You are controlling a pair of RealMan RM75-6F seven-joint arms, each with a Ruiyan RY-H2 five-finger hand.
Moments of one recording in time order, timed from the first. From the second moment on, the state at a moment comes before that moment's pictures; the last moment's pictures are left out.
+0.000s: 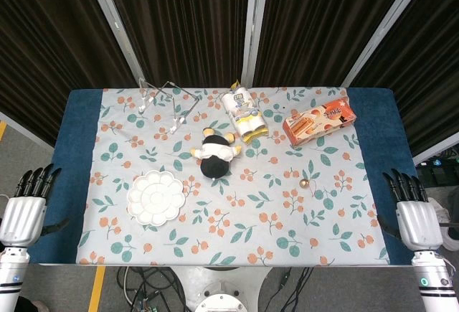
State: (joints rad) left arm -0.11 -1.17 -0.04 -1.60 1.50 1.49 0.12; right arm 0.12 -1.14 0.07 -1.63 -1.47 1.40 -0.13
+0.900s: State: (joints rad) left arm -0.11 -1.18 -0.04 -1.58 1.49 1.47 0.11; right arm 0.51 -1.05 0.15 -1.73 -1.24 0.87 -0.42
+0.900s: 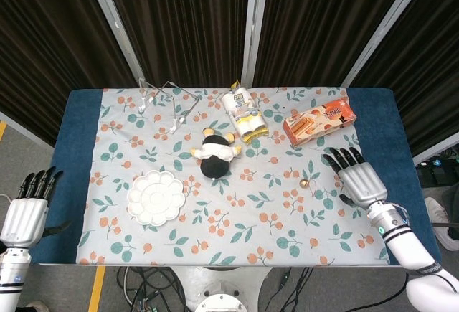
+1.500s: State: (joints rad) left arm -0.13 -1.21 -0.04 -1.56 1.50 1.45 0.08; right arm 0.68 -1.19 0.13 -1.62 -1.05 0.76 -0.50
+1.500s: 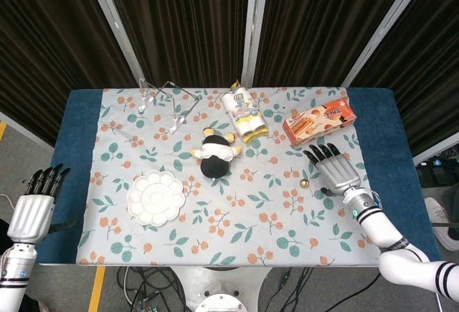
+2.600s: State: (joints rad) left arm -0.13 -1.21 -0.04 -1.53 1.49 1.44 0.04; right arm 0.78 -1.31 0.08 -1.50 -1.02 0.74 -0.45
